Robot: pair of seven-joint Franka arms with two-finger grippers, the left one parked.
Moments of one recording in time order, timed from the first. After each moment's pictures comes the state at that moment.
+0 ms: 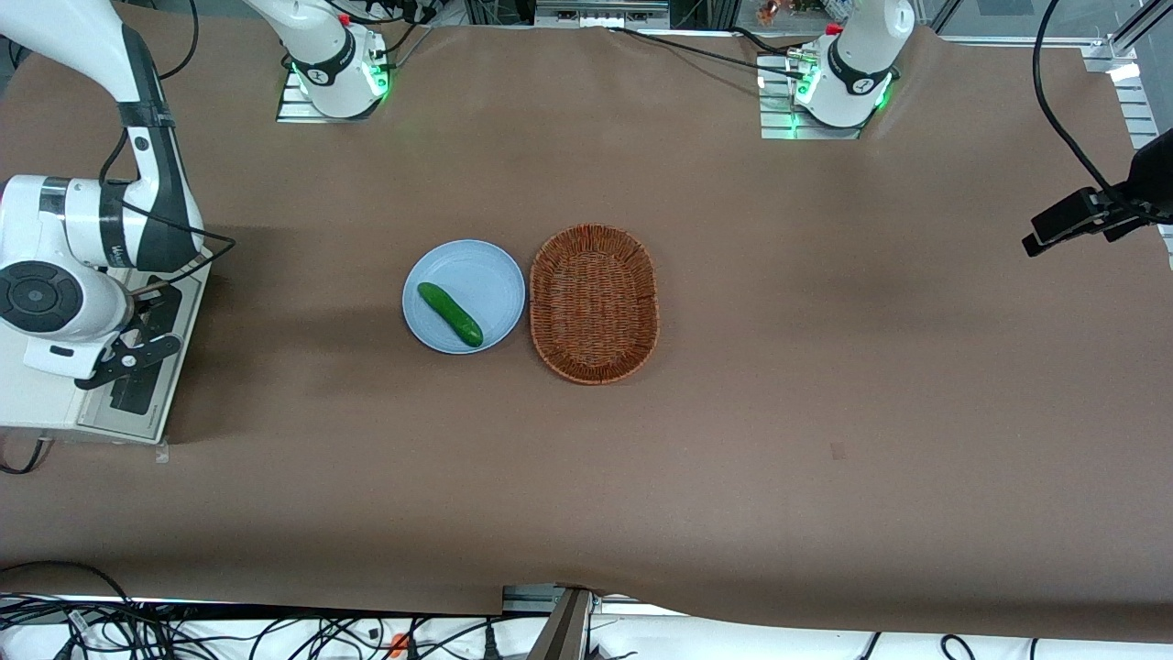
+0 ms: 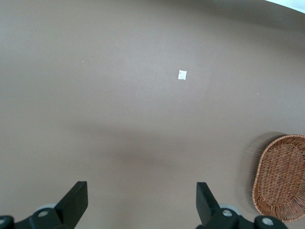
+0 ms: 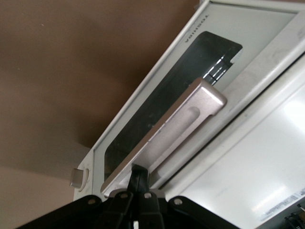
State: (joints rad) arm 0.06 0.39 -0.15 -1.75 -0.48 1.88 -0.45
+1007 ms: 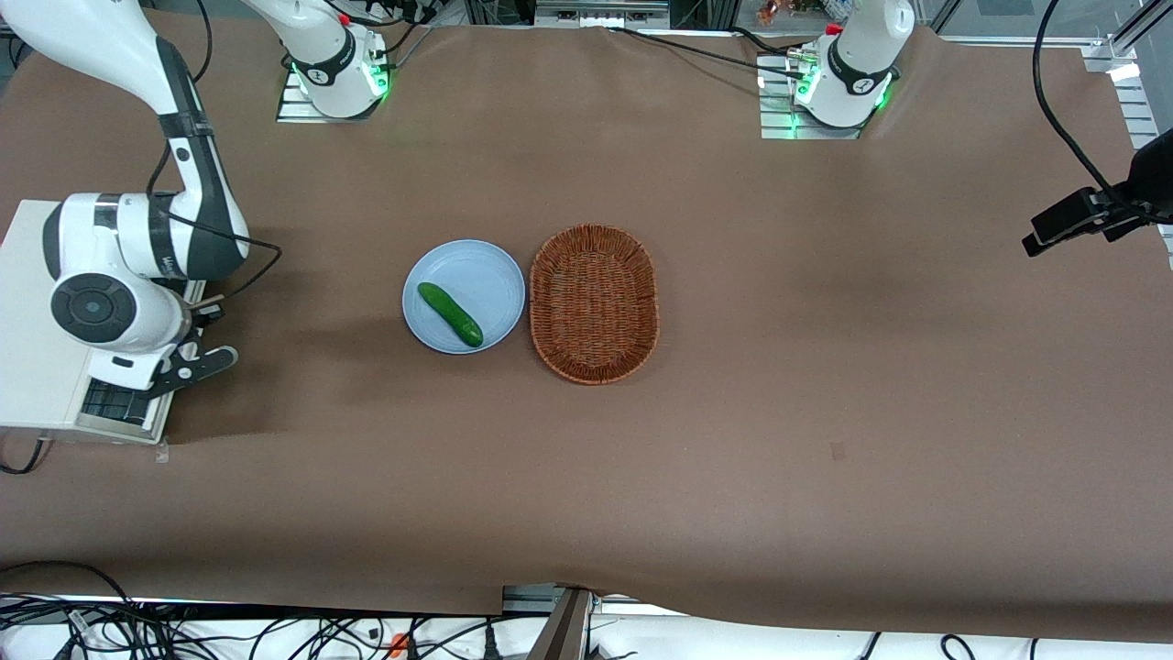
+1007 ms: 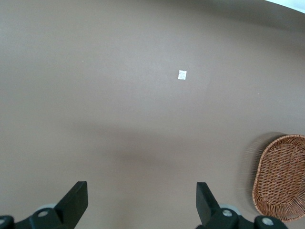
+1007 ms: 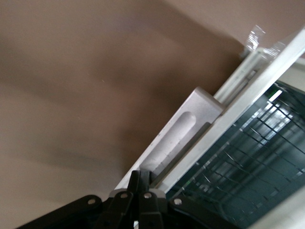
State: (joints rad) arm 0.12 0.44 -0.13 -1.75 -0.35 1.94 -0.35
